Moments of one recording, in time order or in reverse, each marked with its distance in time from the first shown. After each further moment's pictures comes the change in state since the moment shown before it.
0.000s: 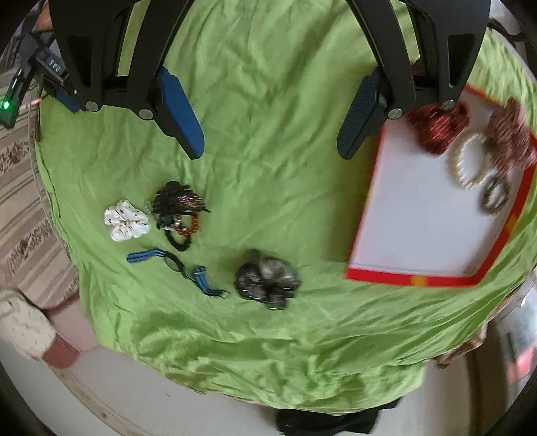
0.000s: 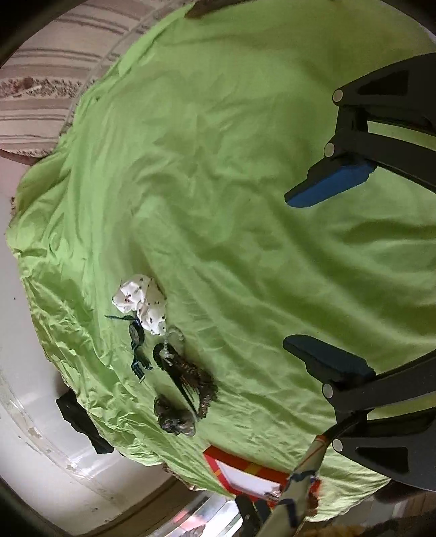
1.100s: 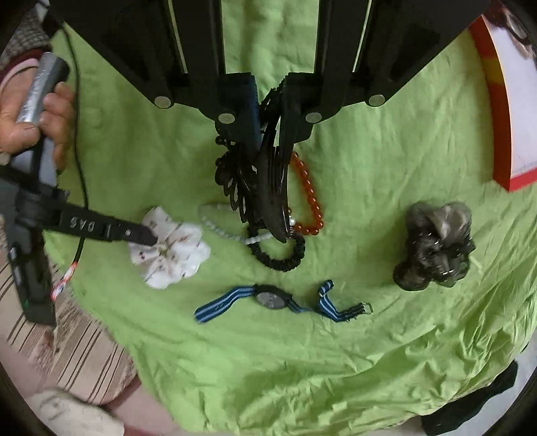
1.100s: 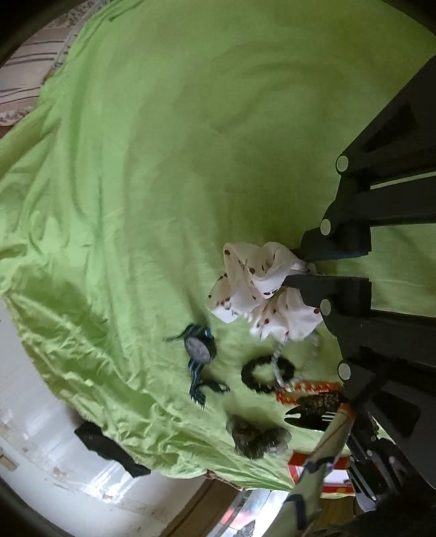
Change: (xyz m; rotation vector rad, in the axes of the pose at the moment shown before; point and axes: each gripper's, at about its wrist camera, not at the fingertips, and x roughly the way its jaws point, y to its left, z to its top) left arm 0.106 -0.116 0.035 0.334 0.107 -0.149; right arm 0.105 0.001 0.135 0.103 0.059 0.094
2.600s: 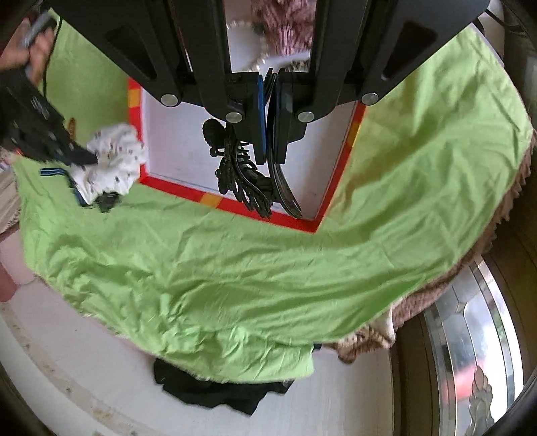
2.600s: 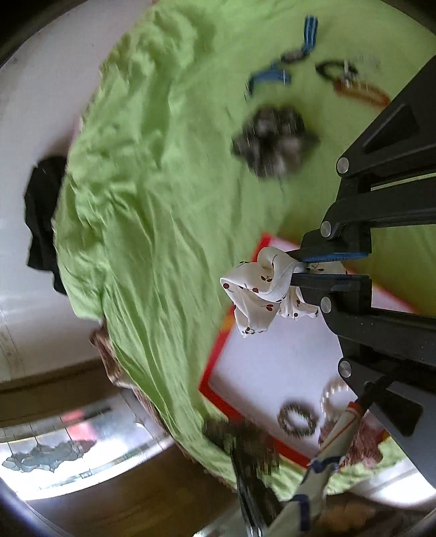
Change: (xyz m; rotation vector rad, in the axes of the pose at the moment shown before) left arm -0.188 0.352 -0.103 -0.493 -0.165 0.328; right arm 0.038 0.403 -0.089 -0.672 0.064 0.111
